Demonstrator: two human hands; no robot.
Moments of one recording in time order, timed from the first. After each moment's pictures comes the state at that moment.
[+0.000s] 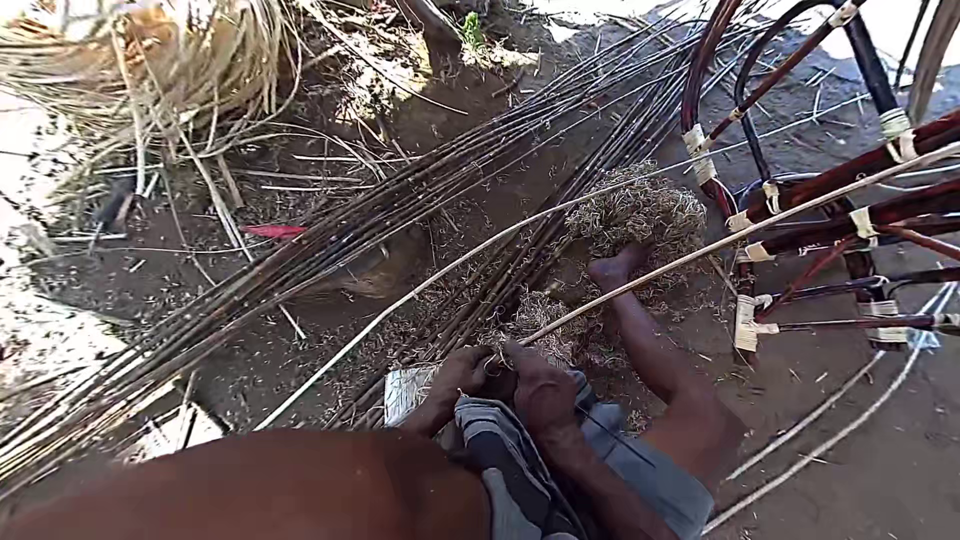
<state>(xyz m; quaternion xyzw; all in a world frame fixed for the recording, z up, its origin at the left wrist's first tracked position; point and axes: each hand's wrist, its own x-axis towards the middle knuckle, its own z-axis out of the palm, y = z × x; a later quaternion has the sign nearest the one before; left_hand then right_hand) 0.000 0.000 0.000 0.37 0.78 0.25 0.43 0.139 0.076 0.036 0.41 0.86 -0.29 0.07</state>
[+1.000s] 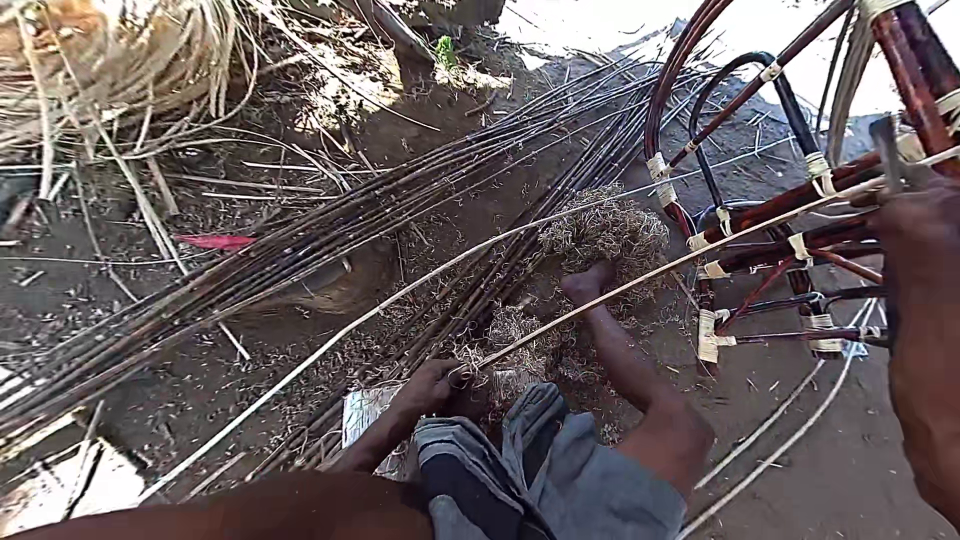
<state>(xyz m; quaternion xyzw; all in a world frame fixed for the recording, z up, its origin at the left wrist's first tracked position) -0.018 -0.005 -0.020 0.43 0.71 0.36 0.43 0.336 0.560 0.244 0.64 0.74 -0.09 -0.20</state>
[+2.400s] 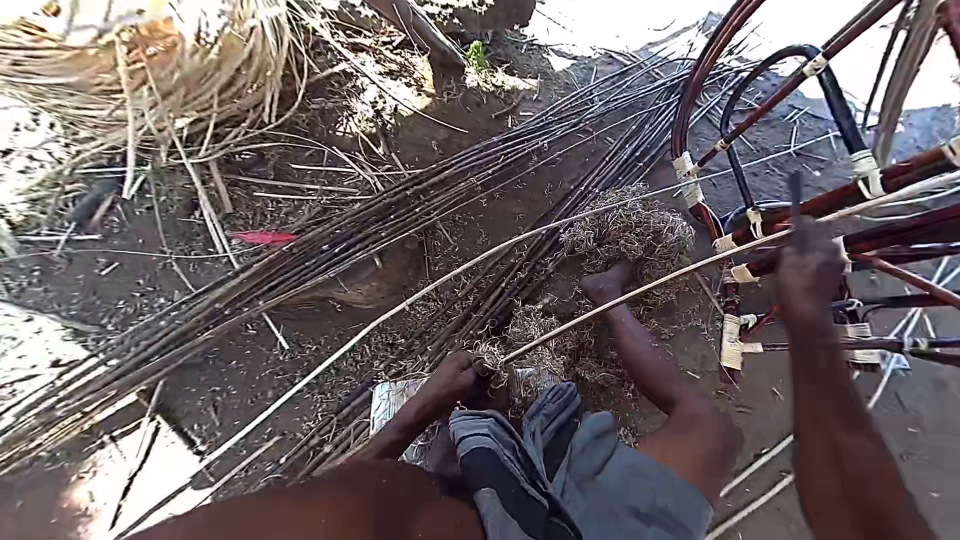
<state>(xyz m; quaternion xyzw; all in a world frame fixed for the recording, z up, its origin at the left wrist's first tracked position) -0.022 0.007 -0.009 0.39 0.71 0.33 0.49 0.262 0.413 0.158 0.60 0.78 -0.08 -0.13</state>
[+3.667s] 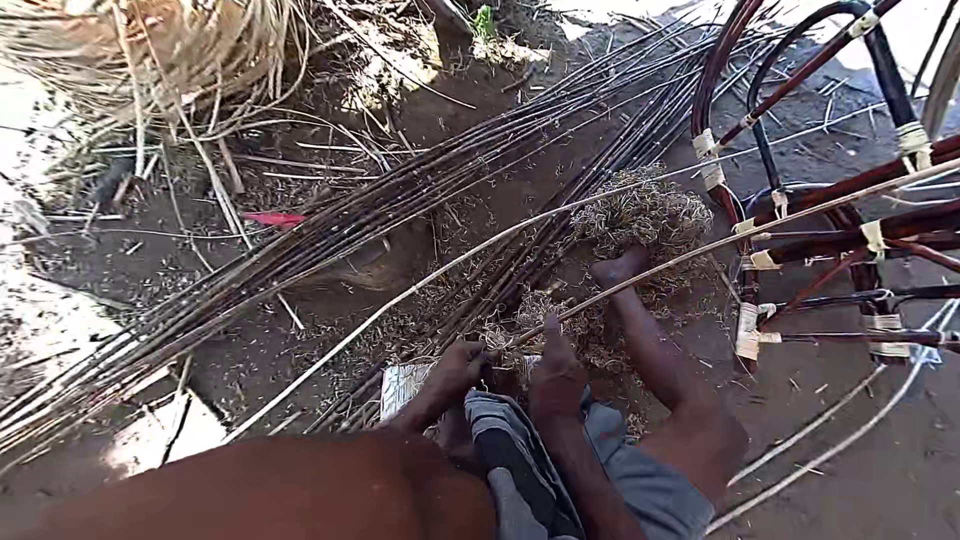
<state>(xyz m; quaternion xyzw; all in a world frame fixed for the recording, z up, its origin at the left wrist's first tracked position) 0.005 0.012 0.066 0.49 0.67 0.46 0.32 0.144 0.097 0.030 0.50 0.83 -0.24 -0.03</state>
